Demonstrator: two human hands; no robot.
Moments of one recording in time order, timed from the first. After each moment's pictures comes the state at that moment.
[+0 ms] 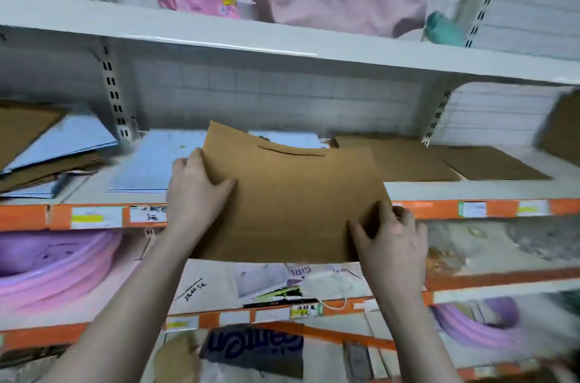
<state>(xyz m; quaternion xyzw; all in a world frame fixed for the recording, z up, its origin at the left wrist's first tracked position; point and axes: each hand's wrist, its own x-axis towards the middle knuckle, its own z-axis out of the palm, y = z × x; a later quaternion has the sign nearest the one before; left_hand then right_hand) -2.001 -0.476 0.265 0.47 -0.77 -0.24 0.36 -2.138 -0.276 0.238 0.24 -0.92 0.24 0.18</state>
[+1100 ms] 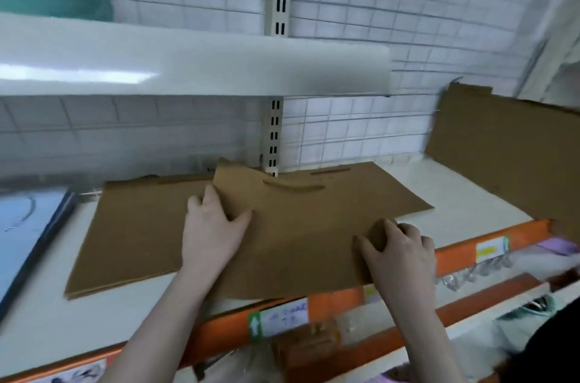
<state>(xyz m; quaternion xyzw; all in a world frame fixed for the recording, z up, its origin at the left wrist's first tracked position) -2.504 -0.330 0.244 0.39 -0.83 -0.30 0.27 -2.612 -0.125 0.235 0.15 -0.97 0.16 0.13</state>
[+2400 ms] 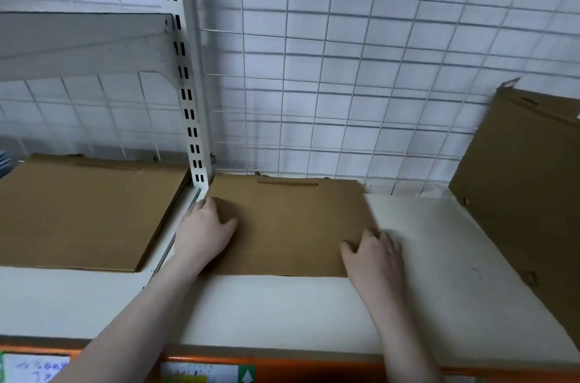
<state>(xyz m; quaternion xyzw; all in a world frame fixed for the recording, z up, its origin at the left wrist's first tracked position) -2.719 -0.267 0.195 0.55 -0.80 -0.17 0.18 -2.887 -0.097 0.204 0.31 -0.94 0.15 0.01</state>
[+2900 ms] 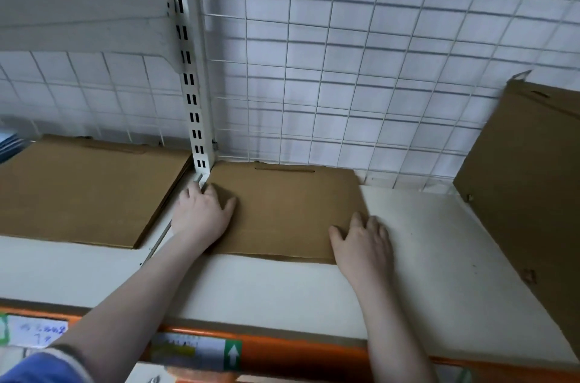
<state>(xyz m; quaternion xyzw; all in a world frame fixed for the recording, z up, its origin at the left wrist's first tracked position) -2.726 -0.262 0.194 0.59 -0.79 -0.08 0.12 -2.892 -0.101 0.195 0.35 -0.93 0.13 0.01</state>
